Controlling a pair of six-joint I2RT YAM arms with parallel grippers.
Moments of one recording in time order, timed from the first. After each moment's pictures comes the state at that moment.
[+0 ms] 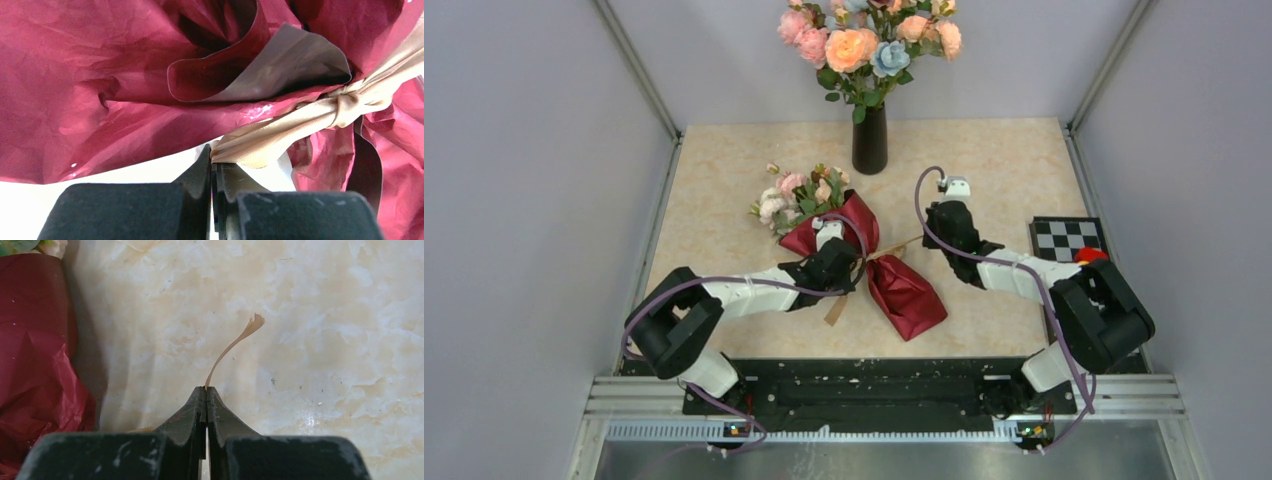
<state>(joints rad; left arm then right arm) -0.82 1.53 0.72 -0.06 -0.29 -0.75 0.55 1.50 0.71 0.27 0.31 0.39</state>
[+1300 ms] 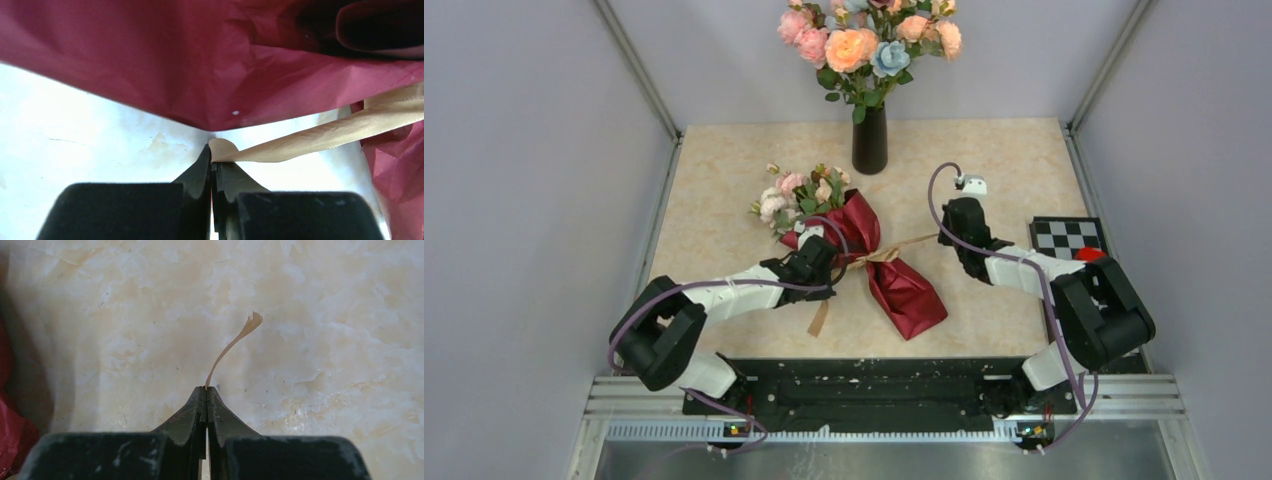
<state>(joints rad) -0.72 1.45 0.69 -0.24 -0.18 -0.73 0.45 1.51 0.70 0.26 0.35 0.37</state>
